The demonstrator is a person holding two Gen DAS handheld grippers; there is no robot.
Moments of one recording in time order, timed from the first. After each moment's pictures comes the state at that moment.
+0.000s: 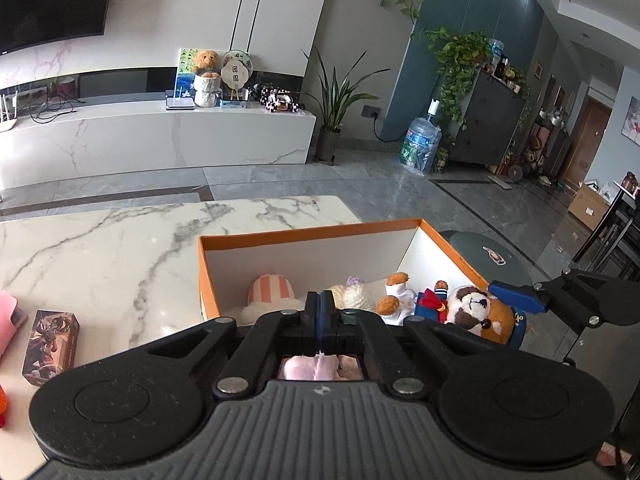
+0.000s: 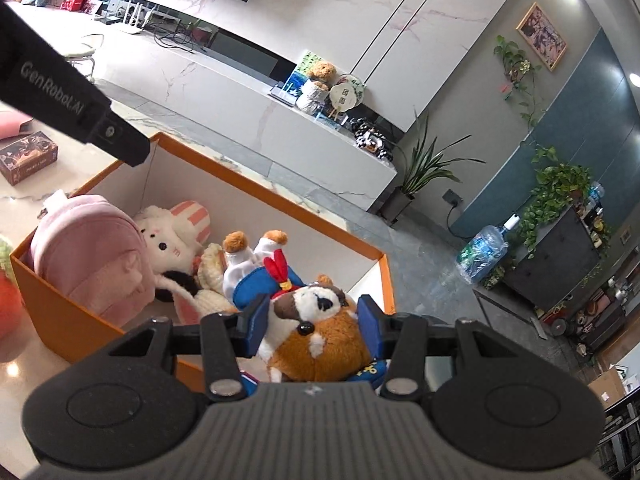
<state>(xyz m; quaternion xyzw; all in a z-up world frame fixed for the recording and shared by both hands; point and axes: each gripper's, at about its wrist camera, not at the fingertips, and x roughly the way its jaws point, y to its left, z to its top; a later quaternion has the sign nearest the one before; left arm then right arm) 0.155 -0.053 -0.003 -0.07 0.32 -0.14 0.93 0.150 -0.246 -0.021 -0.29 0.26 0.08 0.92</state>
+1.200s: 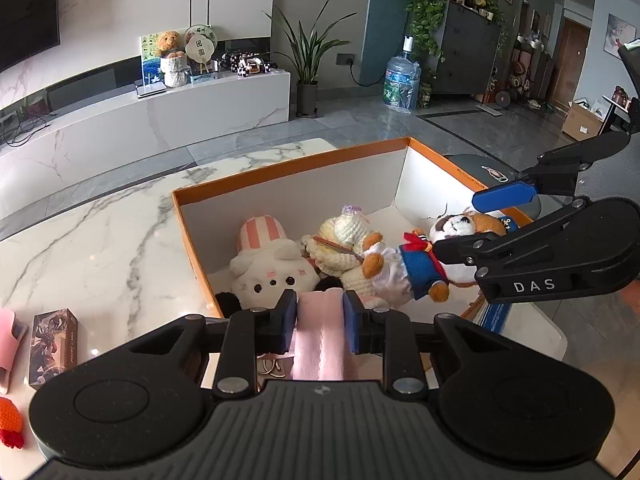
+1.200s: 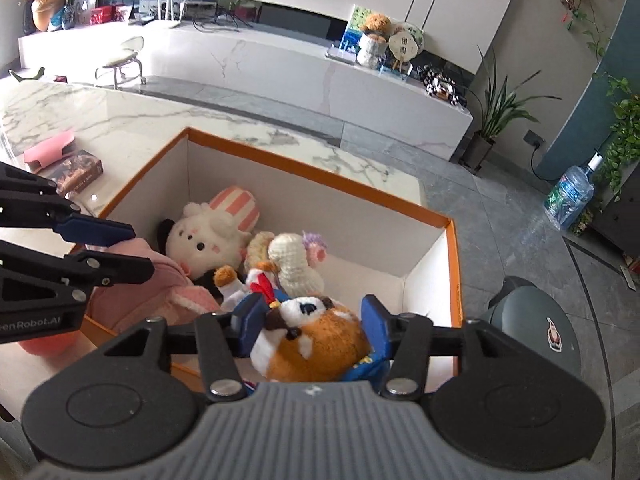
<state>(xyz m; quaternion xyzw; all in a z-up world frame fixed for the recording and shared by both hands) 0.145 -0.080 -0.034 0.03 0.37 -0.17 0.91 0.197 -0.264 -0.005 -0.21 0.38 0.16 0.89</state>
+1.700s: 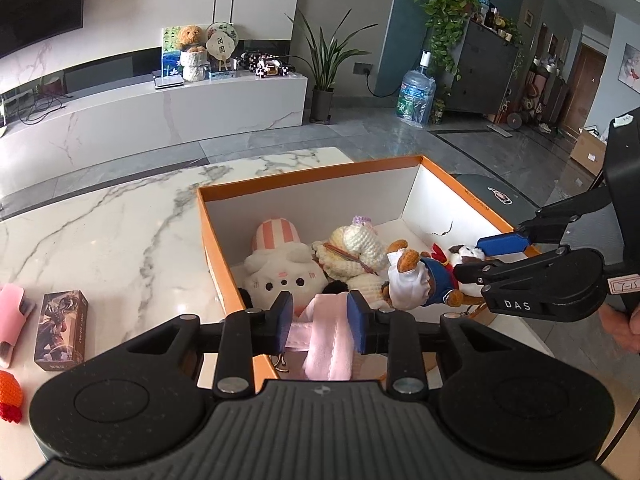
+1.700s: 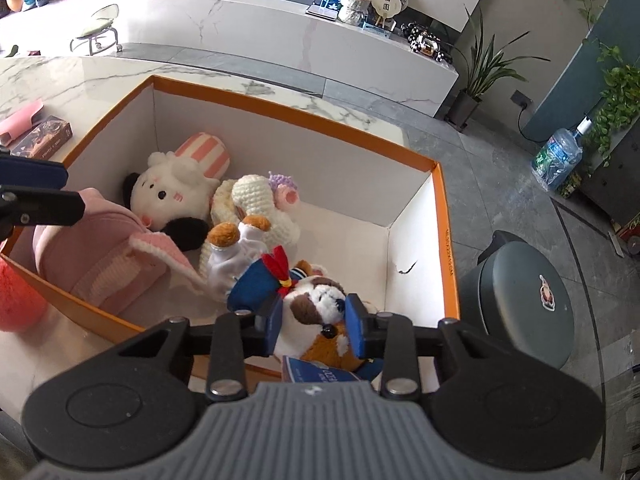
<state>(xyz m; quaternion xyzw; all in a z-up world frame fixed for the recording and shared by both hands) 0.136 -0.062 -0.022 -0.02 0.37 -0.15 0.92 0.204 -0.277 -0.026 -0.22 0.41 0.13 0.87</state>
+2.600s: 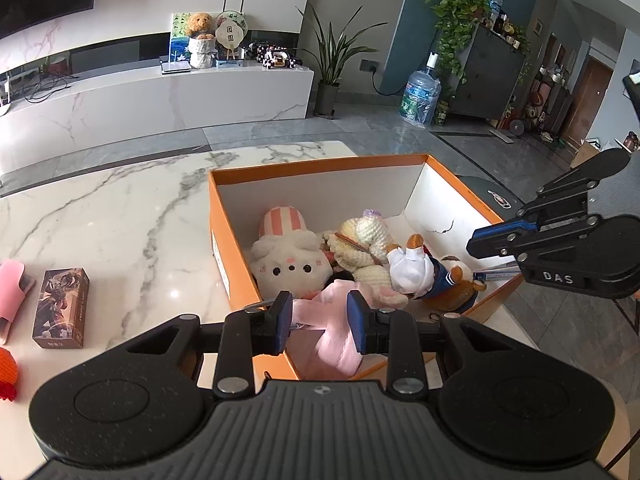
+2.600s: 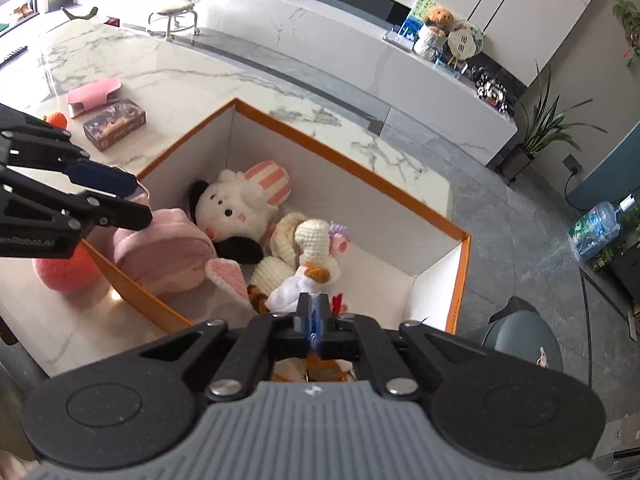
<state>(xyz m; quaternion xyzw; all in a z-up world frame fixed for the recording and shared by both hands) 0.133 -0.051 -0.025 -0.04 0.38 -0.15 0.91 0.195 -0.259 0.015 -0.28 0.41 0.23 0.84</state>
